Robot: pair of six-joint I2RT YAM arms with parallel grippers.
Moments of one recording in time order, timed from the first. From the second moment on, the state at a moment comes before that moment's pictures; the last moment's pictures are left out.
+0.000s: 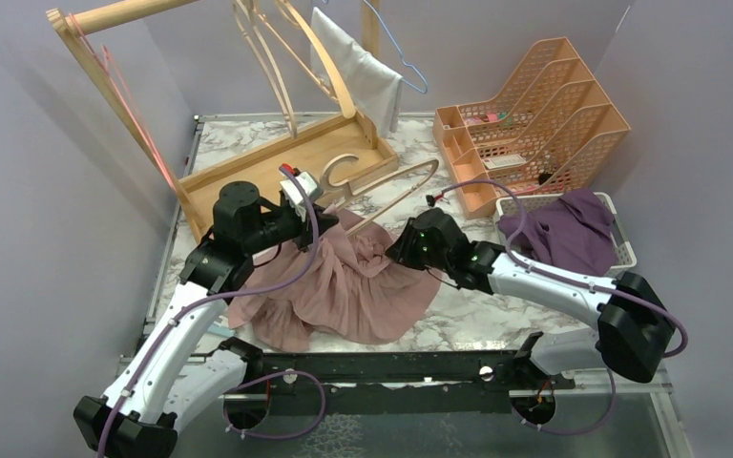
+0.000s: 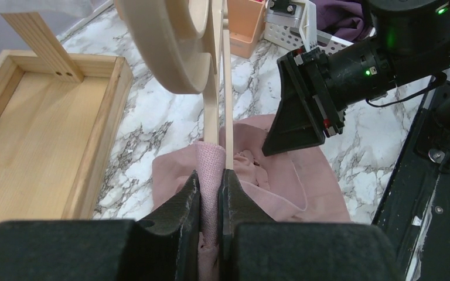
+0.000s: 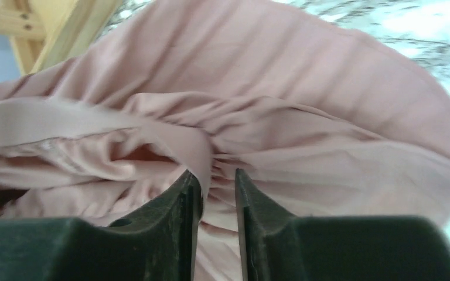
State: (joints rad) left arm -0.41 0.87 0.89 -0.29 0.56 0.12; right arm 0.86 1.33 0.80 -0.11 0.14 0.91
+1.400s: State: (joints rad) left arm -0.43 0.93 1.01 -0.64 0.52 0.45; right arm 0.32 1.16 1.13 -0.52 -0.16 0.59
